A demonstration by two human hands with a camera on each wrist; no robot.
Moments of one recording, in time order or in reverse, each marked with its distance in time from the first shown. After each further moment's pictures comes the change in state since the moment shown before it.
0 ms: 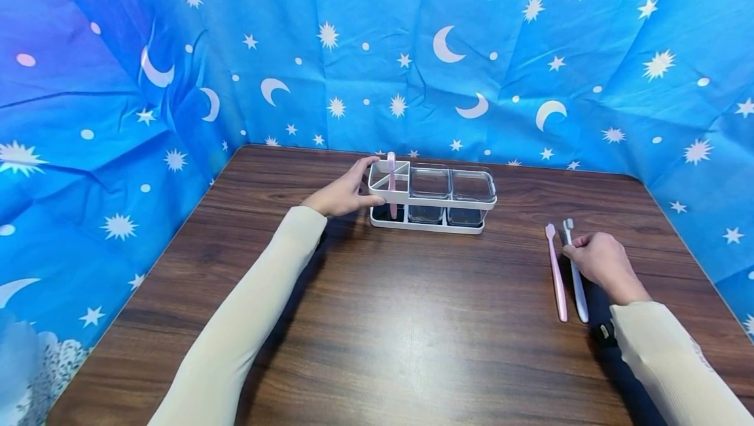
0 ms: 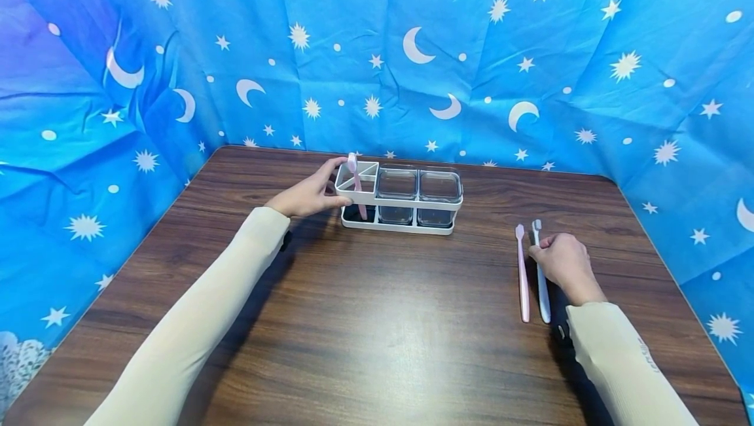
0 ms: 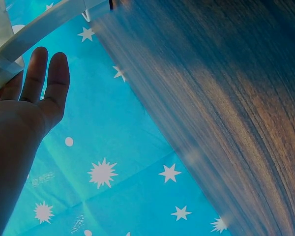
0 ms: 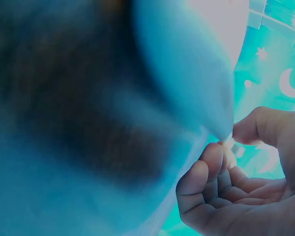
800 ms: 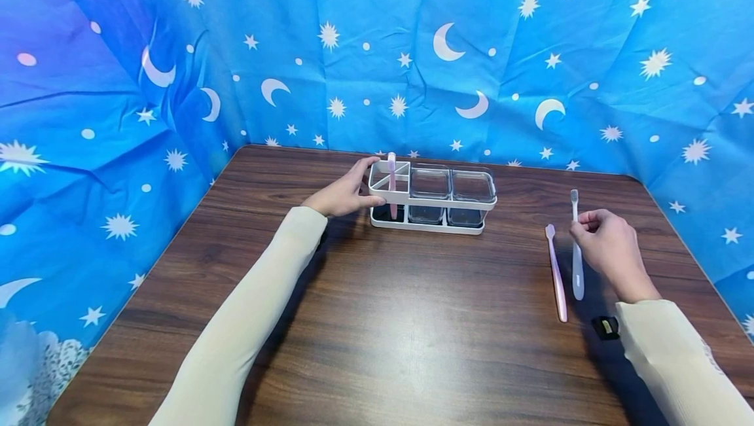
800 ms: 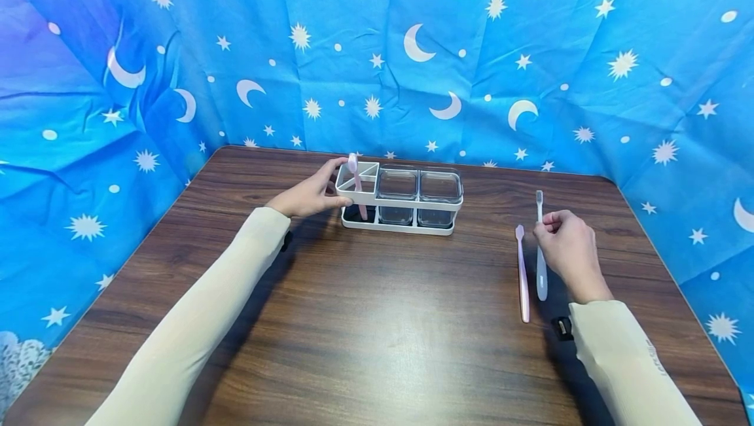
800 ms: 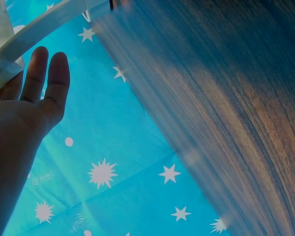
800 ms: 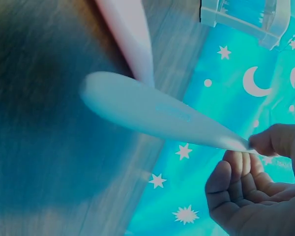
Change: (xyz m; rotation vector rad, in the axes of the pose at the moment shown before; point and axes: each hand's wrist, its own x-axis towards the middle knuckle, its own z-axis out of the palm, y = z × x) left_hand -0.002 0.002 -0.001 -0.008 -0.007 -0.002; right_hand -0.013 -0.024 -0.018 0.059 0.325 -0.185
